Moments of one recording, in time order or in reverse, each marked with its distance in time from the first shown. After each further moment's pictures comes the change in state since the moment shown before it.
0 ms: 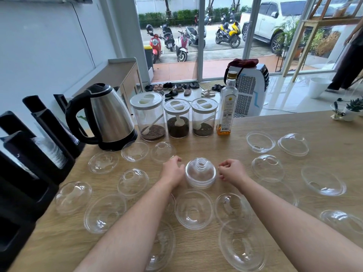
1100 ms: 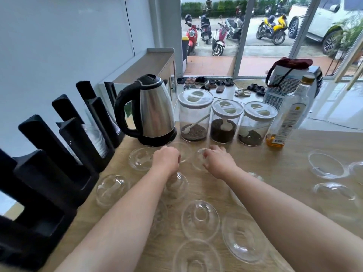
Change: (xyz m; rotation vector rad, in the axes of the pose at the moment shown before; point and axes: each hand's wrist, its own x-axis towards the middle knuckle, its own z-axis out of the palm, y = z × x) left_hand 0.053 -0.066 -0.125 0.823 0.149 0.130; right_hand 0.023 -0.114 0.147 -0.933 -0.152 -0.579
